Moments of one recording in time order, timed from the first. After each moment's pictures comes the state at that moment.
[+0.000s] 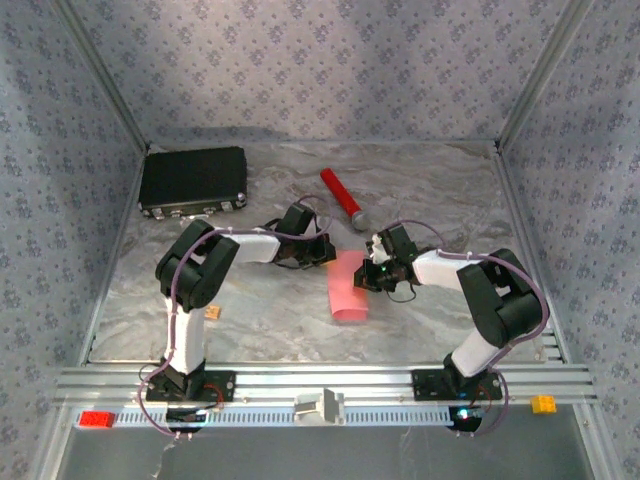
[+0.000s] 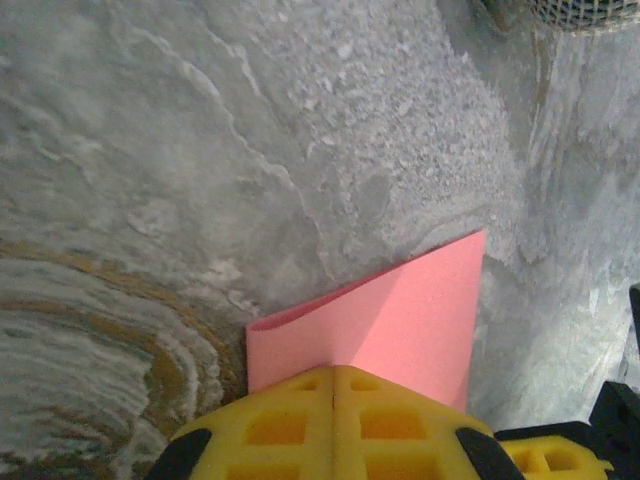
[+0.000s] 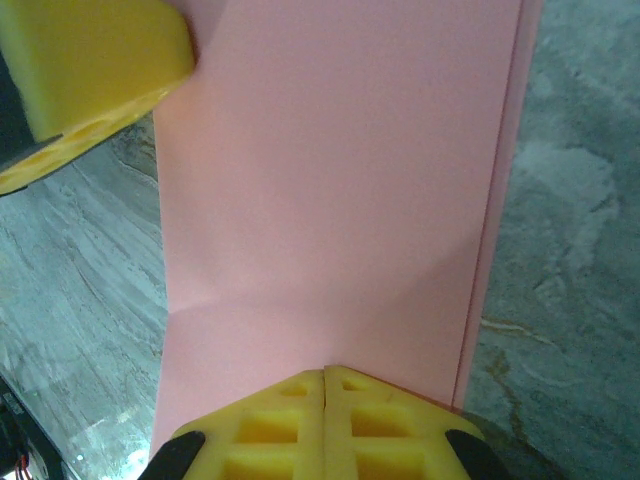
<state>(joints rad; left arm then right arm) -0.65 2.00 1.11 0.00 0.47 -0.85 0.46 1.62 0.68 -0.15 -0.51 0.58</state>
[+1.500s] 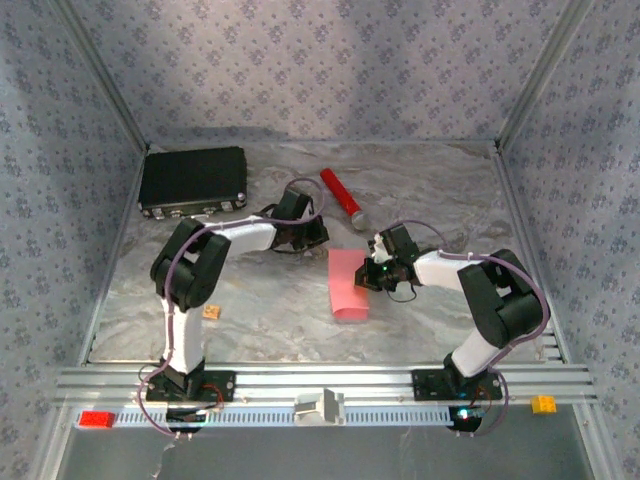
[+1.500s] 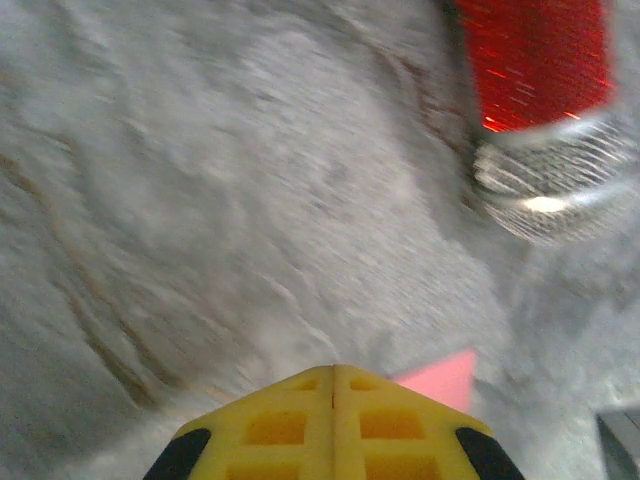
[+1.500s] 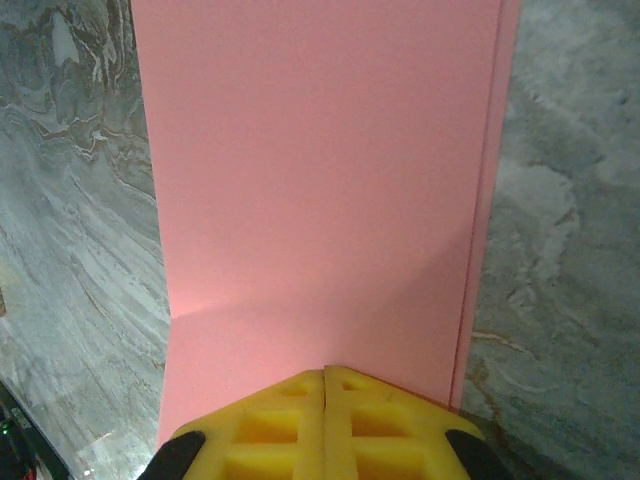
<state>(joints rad) -0.62 1.96 1.20 -0.11 0.33 -0.87 0.45 1.62 0.67 -0.12 -0.50 0.61</state>
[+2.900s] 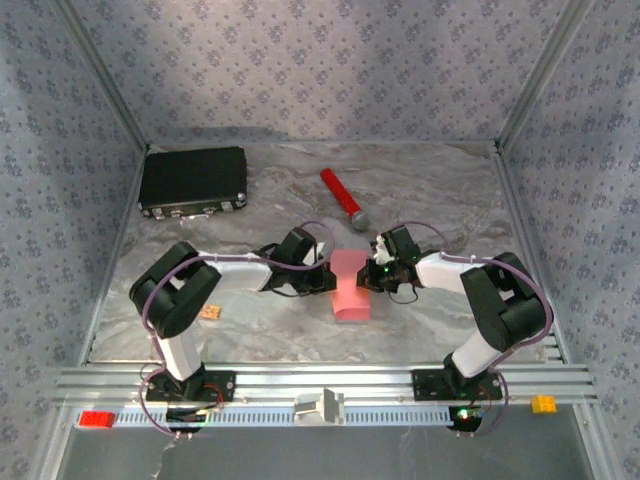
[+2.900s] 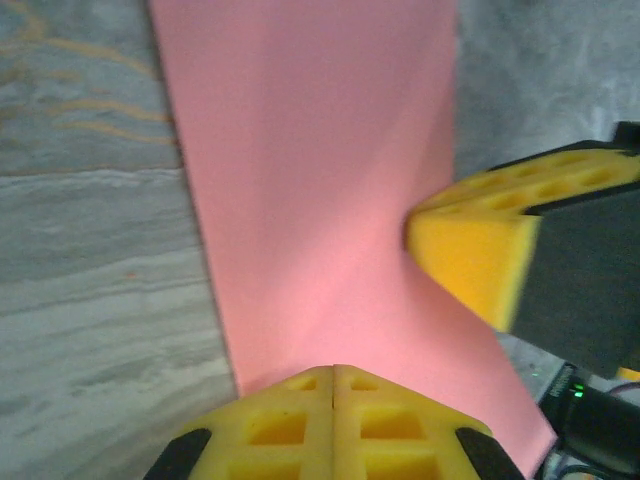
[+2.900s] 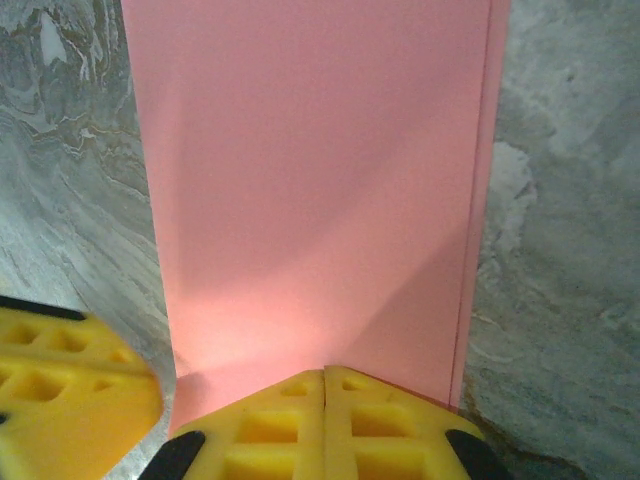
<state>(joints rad) -0.79 1.77 0.84 0.05 0.50 -0.87 0.44 1.59 0.65 -0.13 -0.48 0.61</state>
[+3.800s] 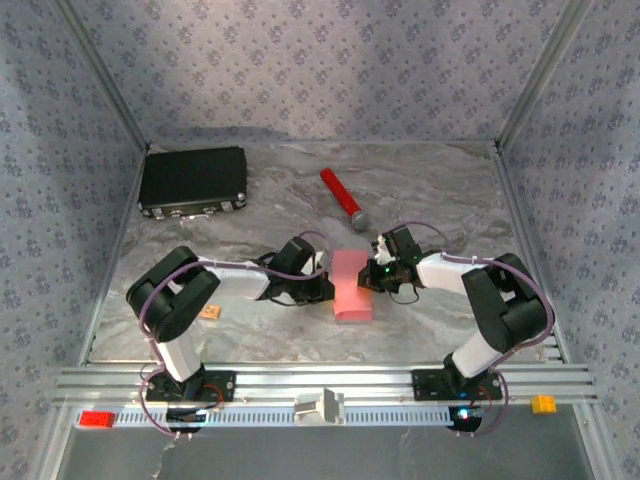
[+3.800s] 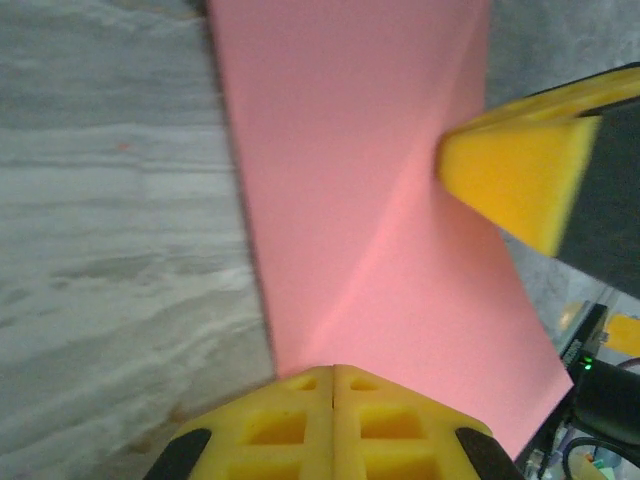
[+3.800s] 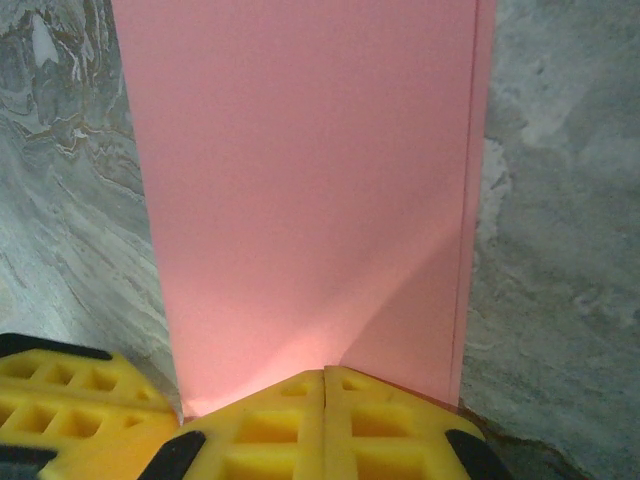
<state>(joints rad) -0.82 1.74 0.77 0.08 0.49 -0.89 0.44 1.58 0.65 -0.14 -0.48 0.61</state>
